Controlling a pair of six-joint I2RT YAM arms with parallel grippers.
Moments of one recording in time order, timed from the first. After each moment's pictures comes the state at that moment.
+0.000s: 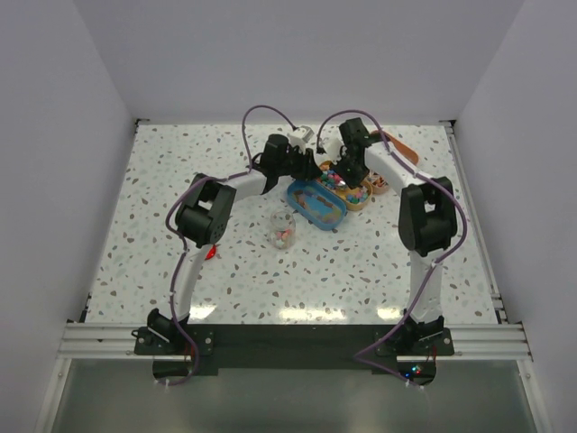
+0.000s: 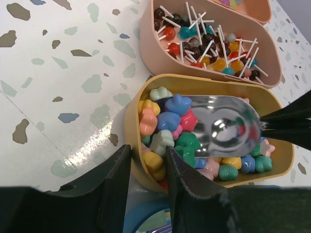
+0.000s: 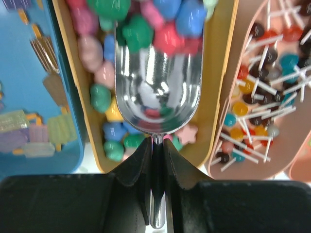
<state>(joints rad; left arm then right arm) -0.50 2.41 1.73 0.28 0.47 -0.28 0.32 2.11 1.76 -0.86 0.02 -0.56</state>
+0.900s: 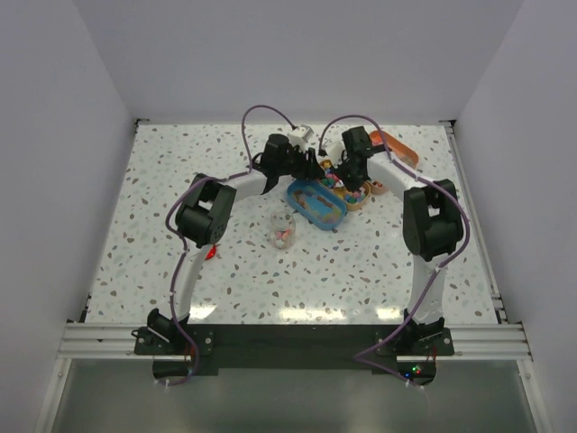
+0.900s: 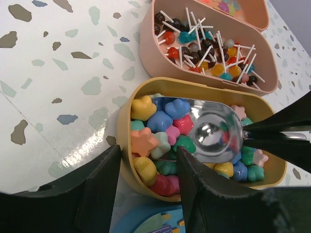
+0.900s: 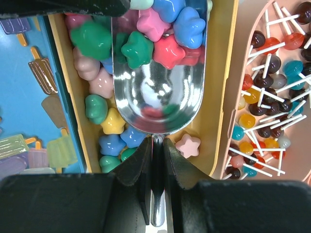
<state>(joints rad) -0.50 2.41 1.73 0.29 0.45 -0.30 0.32 2.05 1.59 -0.62 -0.02 -0.51</state>
